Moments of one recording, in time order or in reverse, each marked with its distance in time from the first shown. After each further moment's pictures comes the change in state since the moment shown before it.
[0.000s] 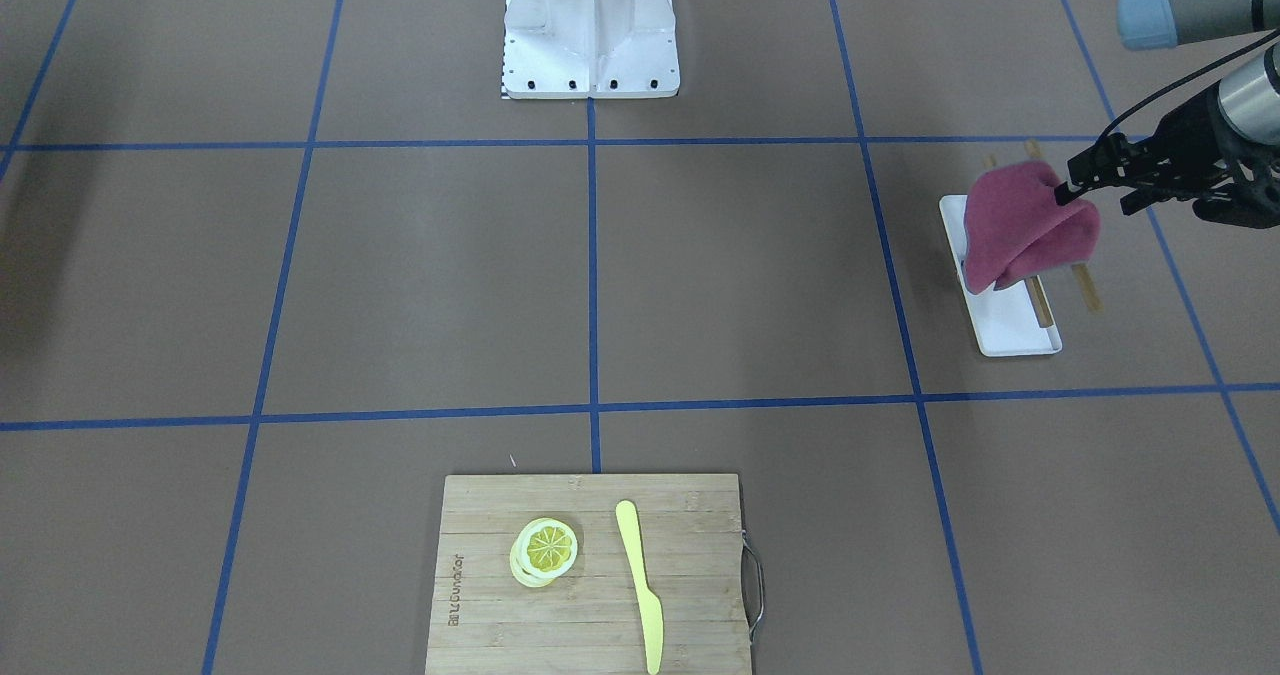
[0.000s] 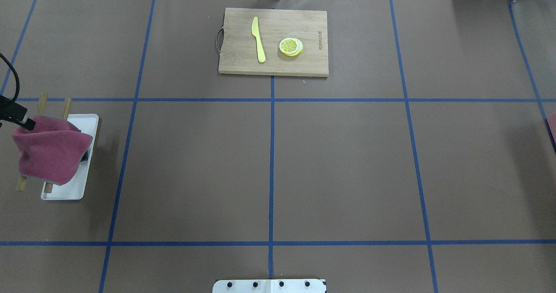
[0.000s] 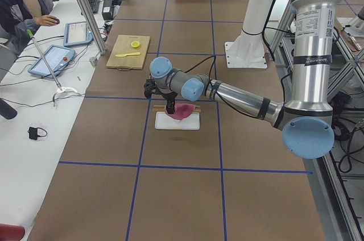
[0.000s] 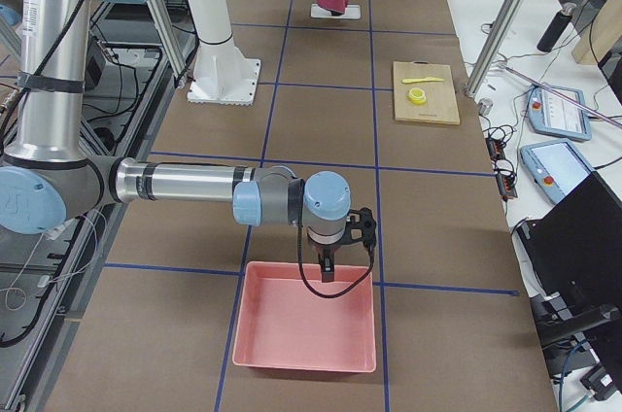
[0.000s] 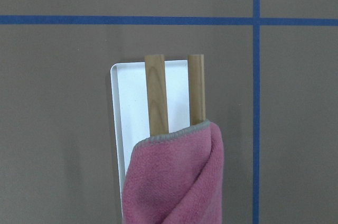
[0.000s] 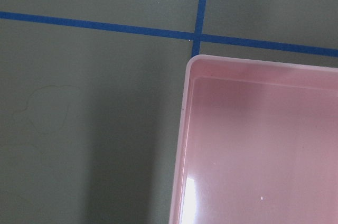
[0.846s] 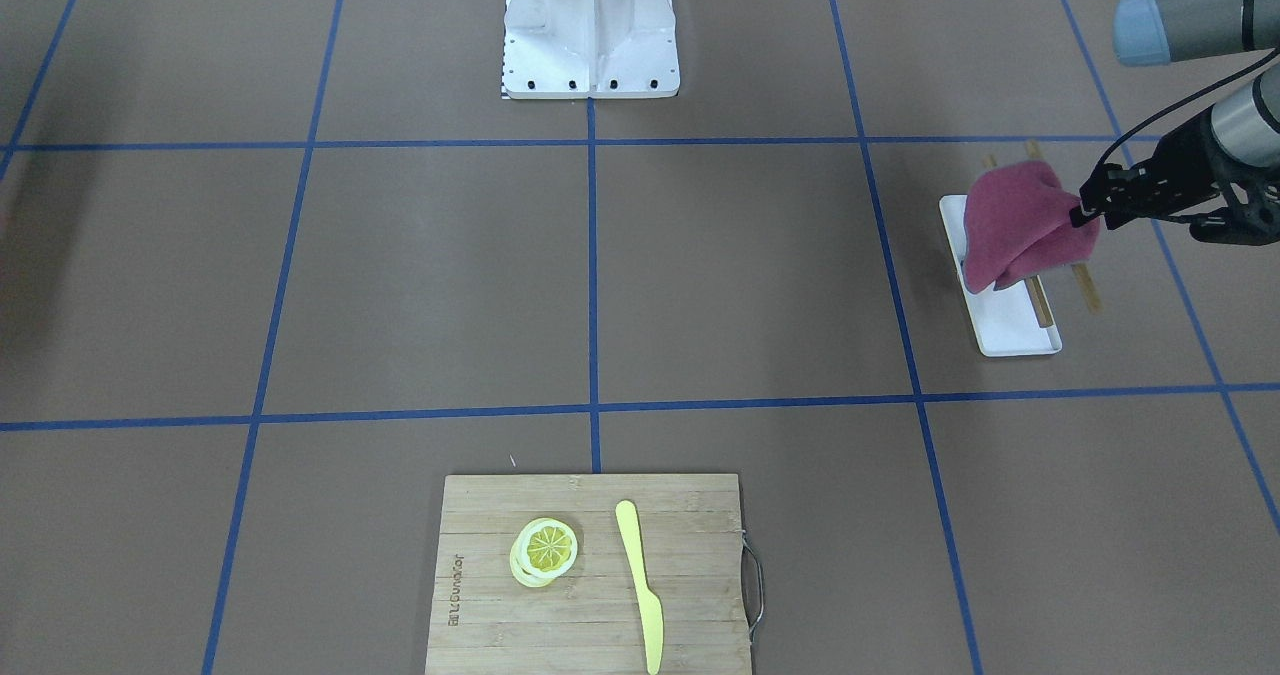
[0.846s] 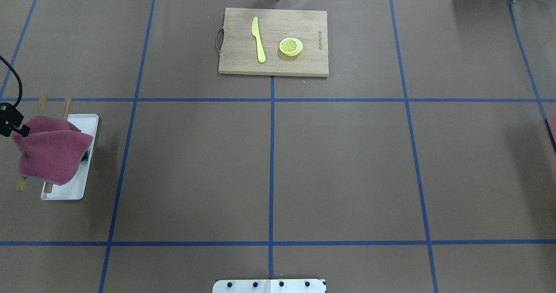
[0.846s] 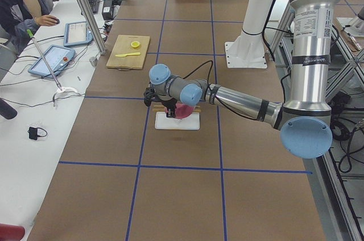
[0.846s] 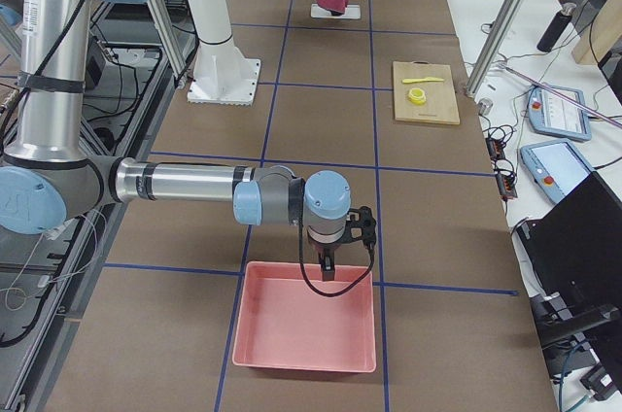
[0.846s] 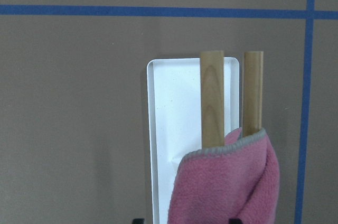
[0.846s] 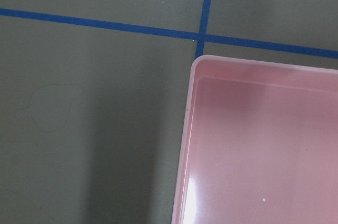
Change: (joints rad) left arm 0.008 -0.001 0.040 0.000 0.022 -0.005; right arm -0.009 -0.001 0.001 0.003 0.001 -0.008
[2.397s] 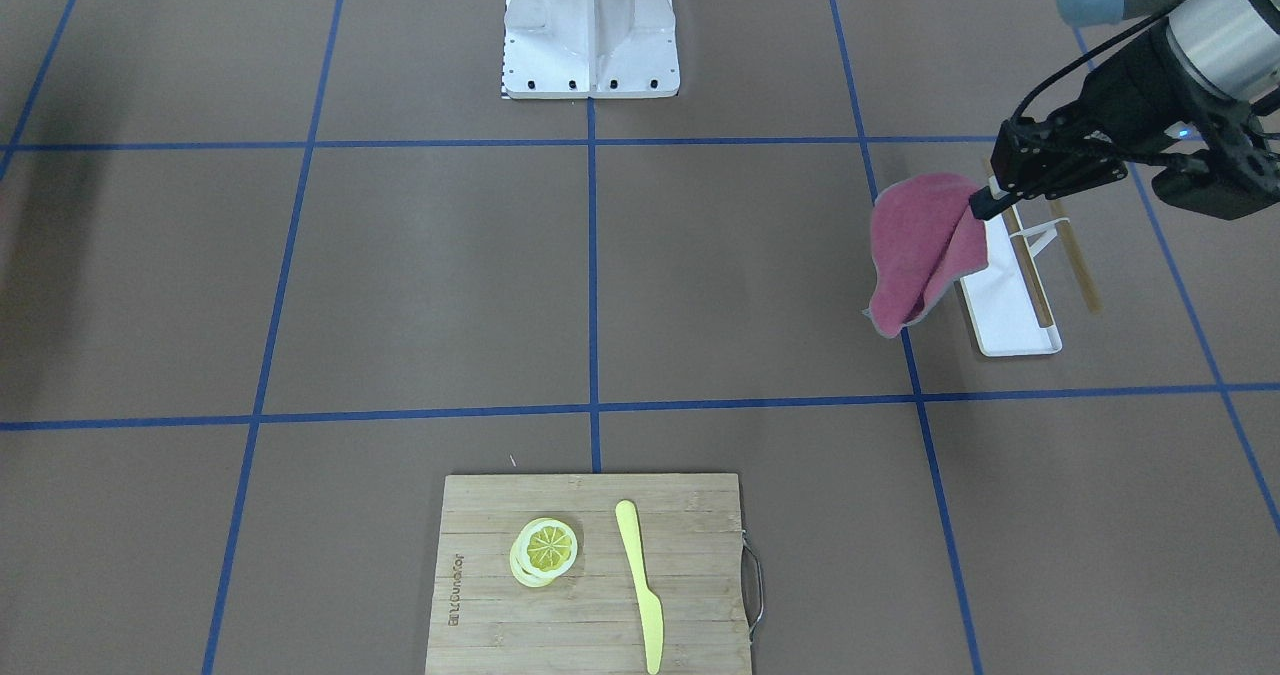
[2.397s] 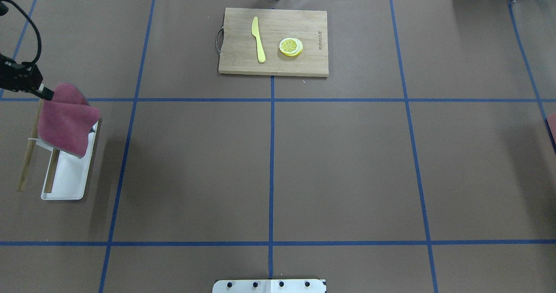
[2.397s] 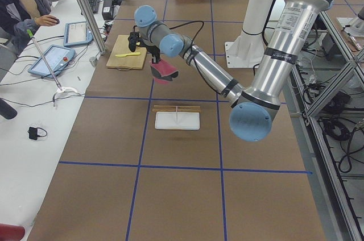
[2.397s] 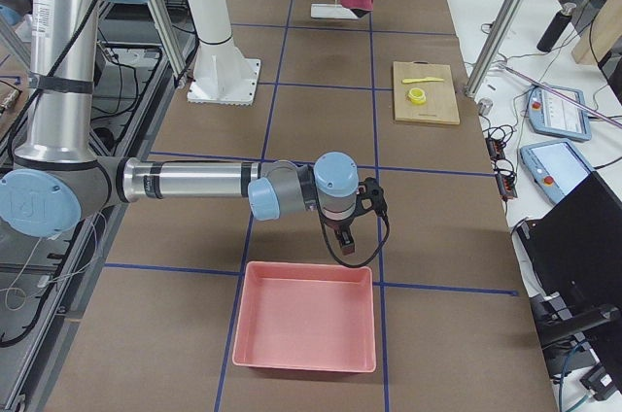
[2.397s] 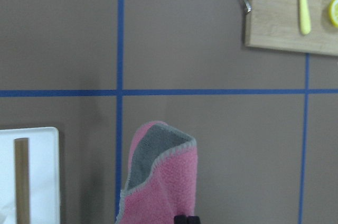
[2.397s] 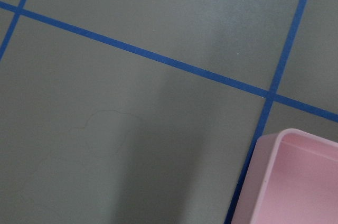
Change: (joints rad) left arm -0.026 -0.484 -0.076 0.110 -0.143 -0.417; right arm -0.095 0.037 0.003 0.198 0.073 0.016
